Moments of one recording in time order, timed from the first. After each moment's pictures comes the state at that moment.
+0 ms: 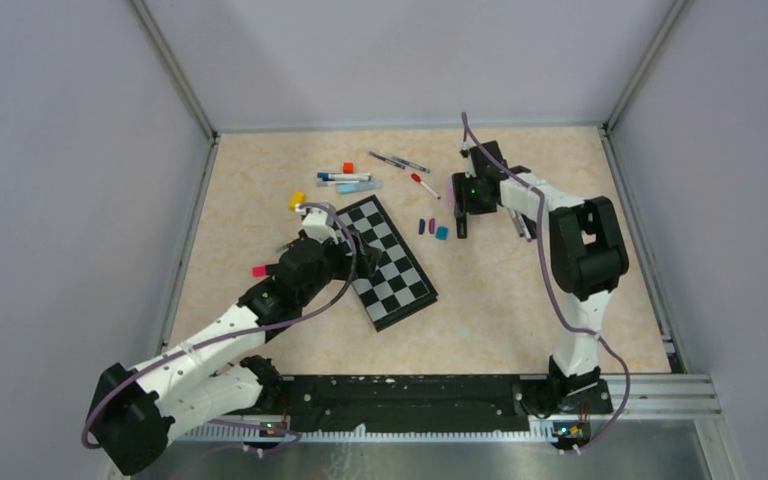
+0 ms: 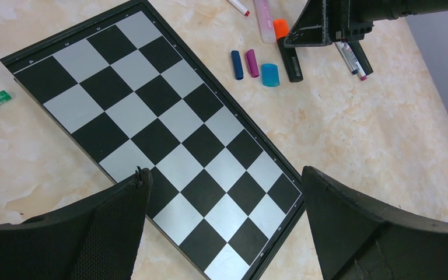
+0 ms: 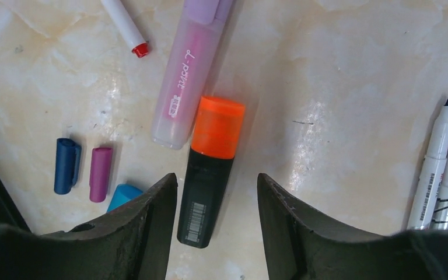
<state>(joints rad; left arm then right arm) -0.69 0.92 0.55 0.03 -0.18 -0.53 0.33 1.97 1.41 -0.41 -0.04 0.17</state>
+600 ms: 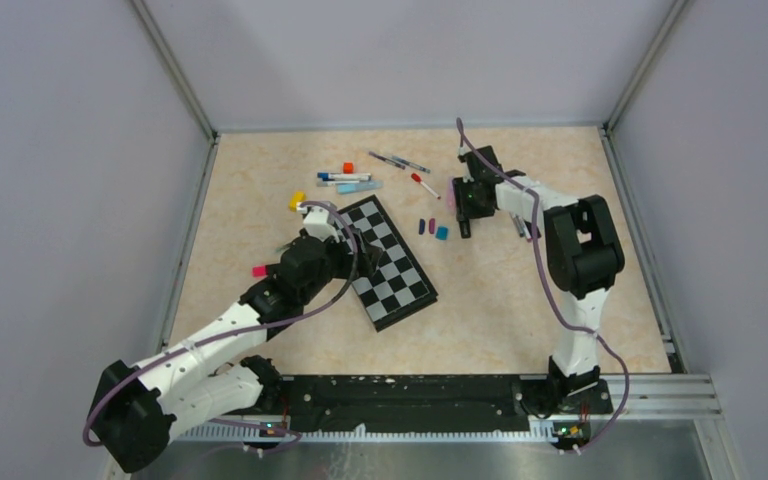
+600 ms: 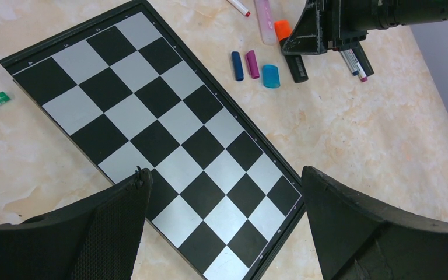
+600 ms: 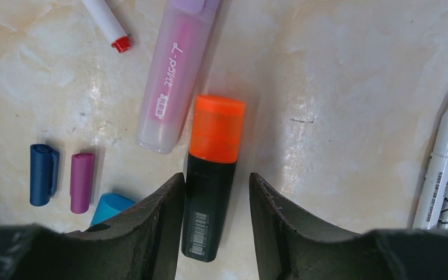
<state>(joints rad) -0.69 0.94 0.57 0.04 -0.18 -0.53 0.35 2.01 1.41 -0.39 0.02 0.17</state>
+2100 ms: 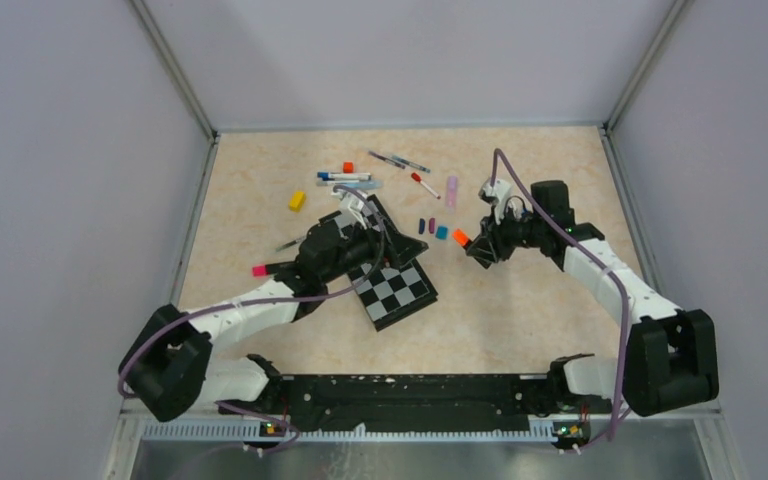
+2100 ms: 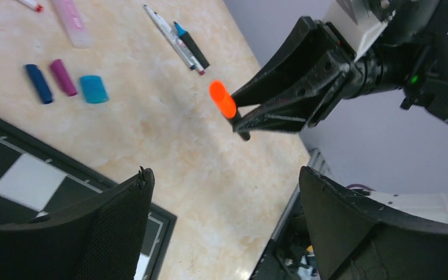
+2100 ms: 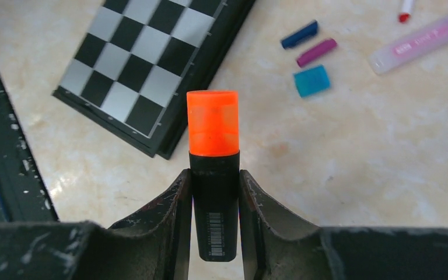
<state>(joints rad) -0.69 1.21 0.57 0.54 0.26 -0.76 0.23 1.28 0.85 -0.34 -0.70 -0.34</state>
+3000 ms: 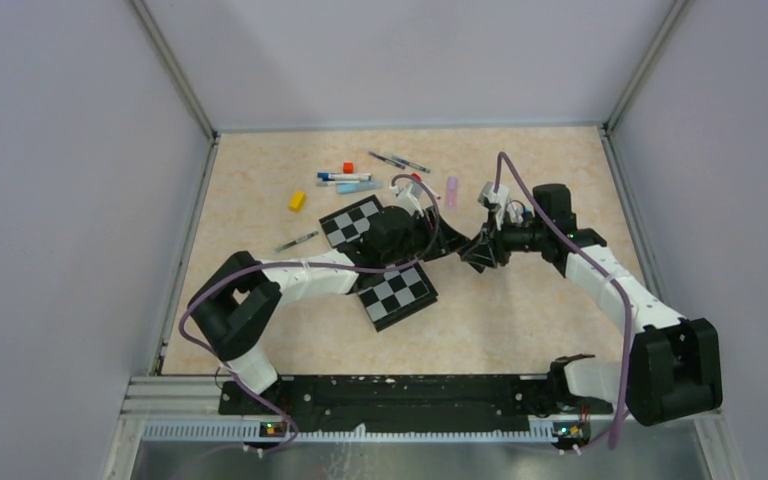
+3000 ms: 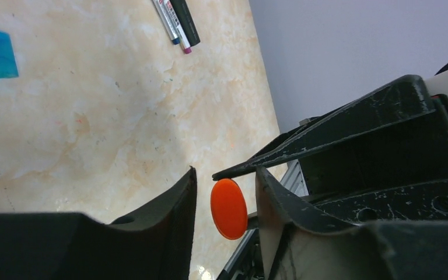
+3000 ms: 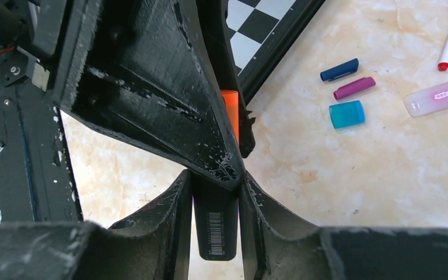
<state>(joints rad) -0.86 1.67 0.95 0.47 0.15 -1.03 0.23 1.23 0.80 -0.31 -0.90 -0.38</state>
